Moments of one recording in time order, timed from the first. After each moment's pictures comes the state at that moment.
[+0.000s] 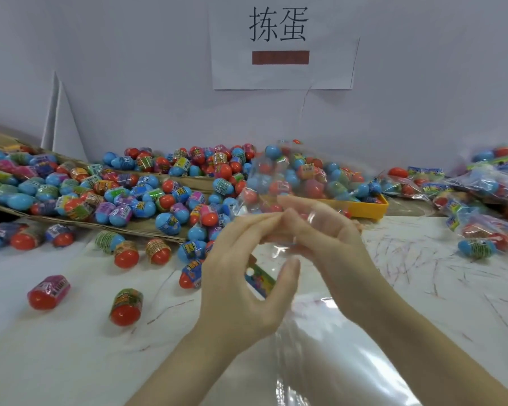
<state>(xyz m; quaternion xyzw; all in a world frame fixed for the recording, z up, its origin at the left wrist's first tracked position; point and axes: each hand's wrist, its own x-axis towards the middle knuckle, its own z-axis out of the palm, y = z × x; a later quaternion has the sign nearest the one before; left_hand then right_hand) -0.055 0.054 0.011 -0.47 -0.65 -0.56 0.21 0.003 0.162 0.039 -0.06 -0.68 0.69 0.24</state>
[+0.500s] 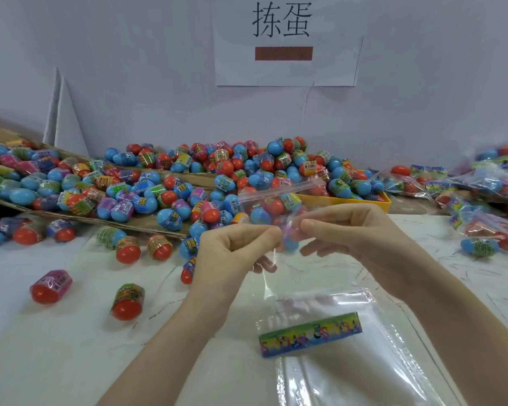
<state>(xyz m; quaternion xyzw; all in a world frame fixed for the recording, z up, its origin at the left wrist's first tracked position) -0.071 0.055 0.021 -0.27 -0.62 -0.73 -0.14 0.017 0.199 0.056 -0.09 -0.78 0.61 0.14</state>
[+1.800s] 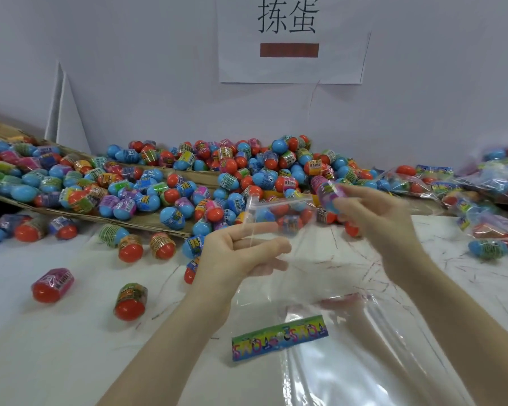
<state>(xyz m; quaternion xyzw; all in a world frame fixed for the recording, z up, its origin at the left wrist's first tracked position) -0.079 0.051 0.019 -0.25 -0.60 -0.73 -0.23 -0.004 0.225 0.035 -0.17 -0.75 0.54 0.35</state>
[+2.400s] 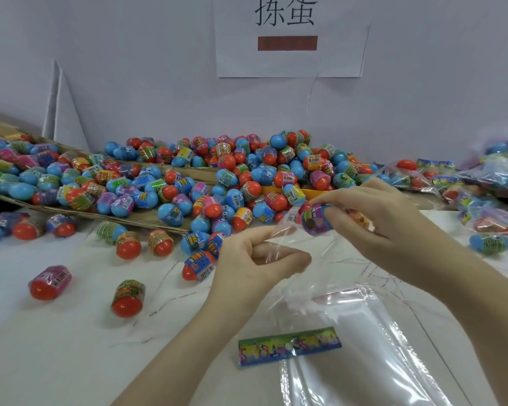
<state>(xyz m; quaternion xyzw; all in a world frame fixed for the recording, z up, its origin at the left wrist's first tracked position) -0.062 0.061 0.012 -0.33 -0.61 -0.70 -0.18 0.023 0.202 0.064 -0.04 -0.96 0.14 0.26</state>
